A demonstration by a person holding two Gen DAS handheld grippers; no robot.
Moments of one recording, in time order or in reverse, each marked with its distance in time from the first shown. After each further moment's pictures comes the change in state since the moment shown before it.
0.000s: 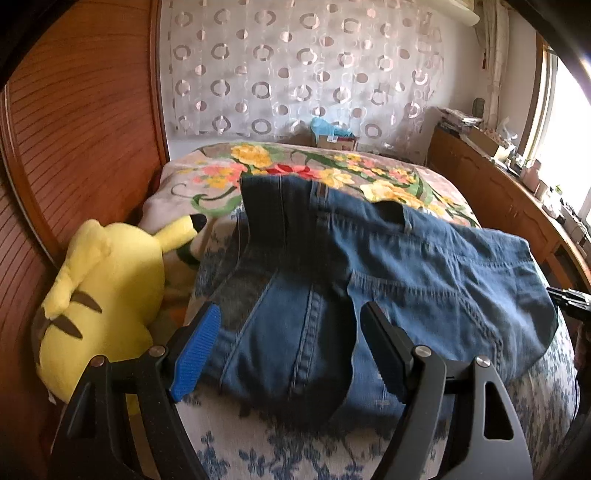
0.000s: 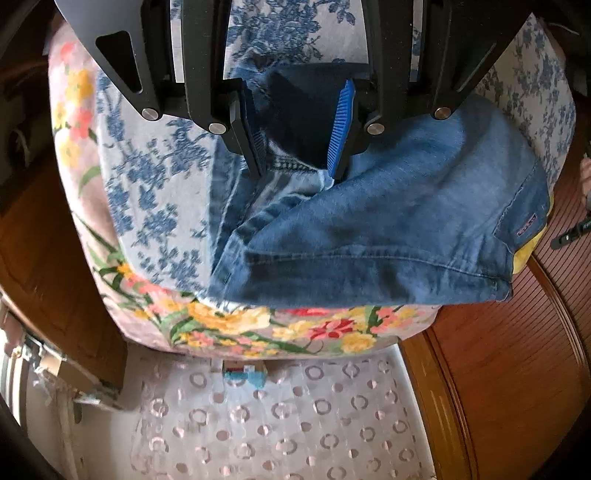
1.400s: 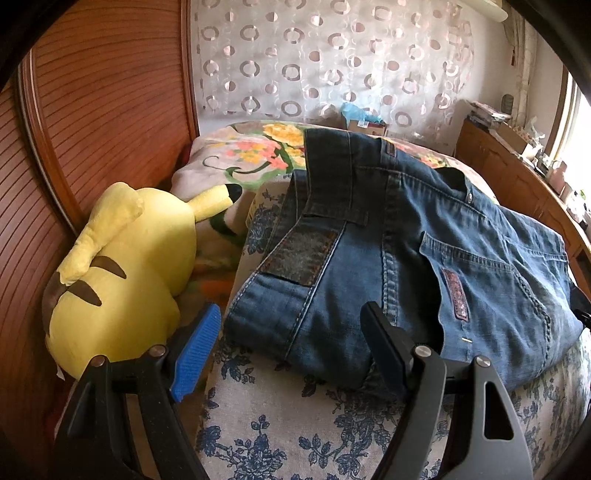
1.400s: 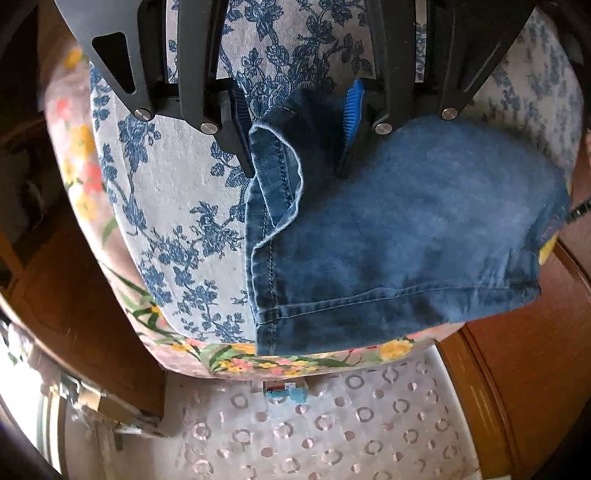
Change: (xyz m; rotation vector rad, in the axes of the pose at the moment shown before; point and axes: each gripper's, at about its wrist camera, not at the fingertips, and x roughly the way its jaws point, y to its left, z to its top) left arm 0.021 0.039 -0.028 -0.052 0.057 0.090; right arm 0.008 -0.009 -0.032 0.108 0.044 -0.117
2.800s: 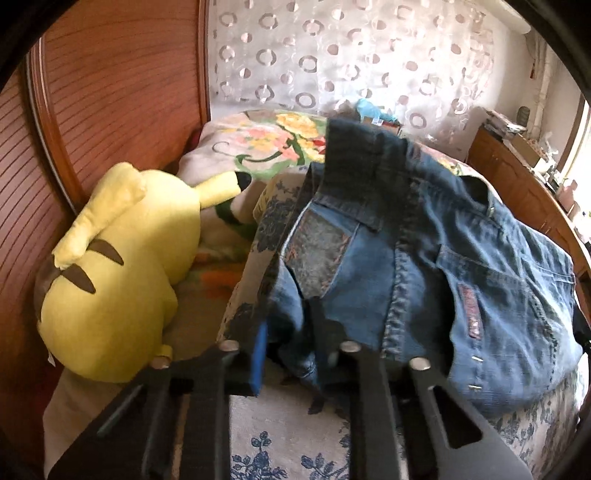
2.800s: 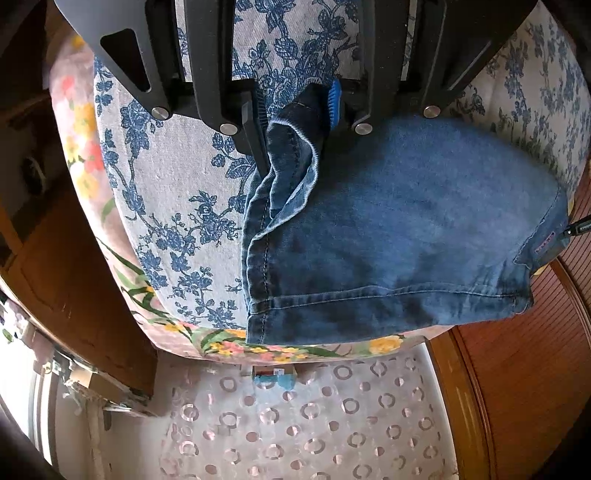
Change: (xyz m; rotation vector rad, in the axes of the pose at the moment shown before) left arm 0.014 0.006 0.008 -0.071 0.029 0.008; right arm -0.002 -0.002 -0.010 -0.048 -0.057 0.010
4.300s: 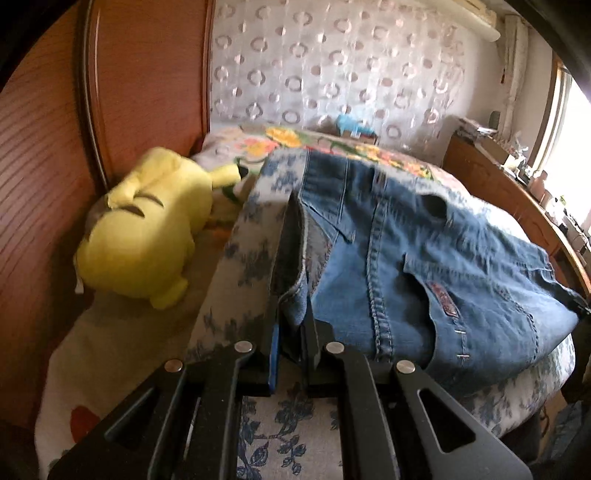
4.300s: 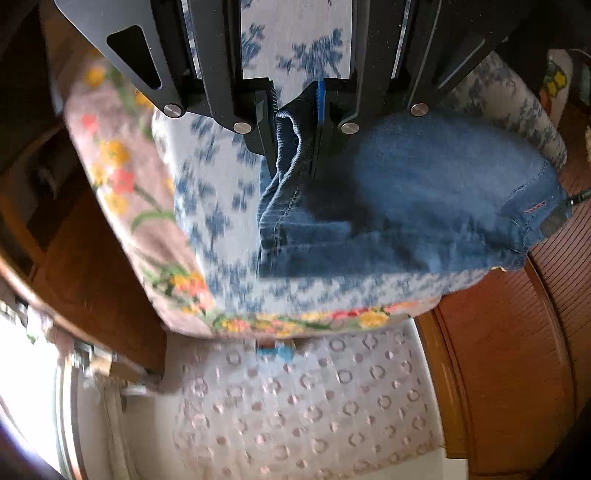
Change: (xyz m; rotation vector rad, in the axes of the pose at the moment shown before) left arm -0.118 0.017 -0.127 0.010 -0.075 -0.054; right arm -0.108 -0.025 -0.090 0.022 -0.098 0.030
